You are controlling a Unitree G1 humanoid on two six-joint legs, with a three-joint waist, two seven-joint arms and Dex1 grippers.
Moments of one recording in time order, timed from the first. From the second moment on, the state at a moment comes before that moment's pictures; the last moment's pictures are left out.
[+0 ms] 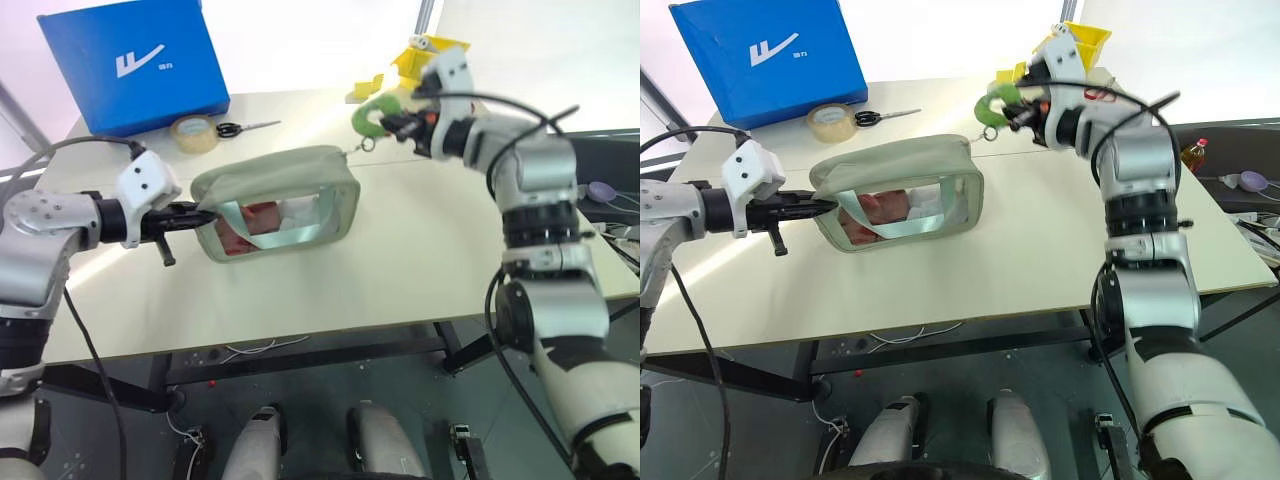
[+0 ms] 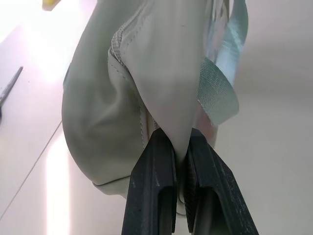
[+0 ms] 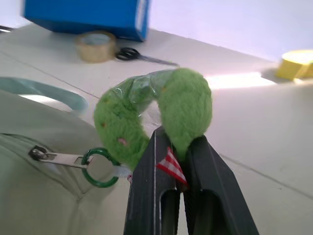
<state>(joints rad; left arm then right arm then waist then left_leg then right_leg) -0.52 0.97 0.02 -0.04 -0.32 0.44 -1.08 -1.03 -0.46 -0.07 0.46 0.16 0.68 0.63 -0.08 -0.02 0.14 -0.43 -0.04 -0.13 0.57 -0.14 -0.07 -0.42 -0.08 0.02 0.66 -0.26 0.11</state>
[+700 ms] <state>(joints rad) -0.54 0.96 0.00 0.01 -0.29 0.44 -1.09 -0.81 -0.33 -0.01 0.36 0.21 0.73 0.56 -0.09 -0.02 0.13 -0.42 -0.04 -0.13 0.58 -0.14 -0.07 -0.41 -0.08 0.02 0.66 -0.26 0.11</state>
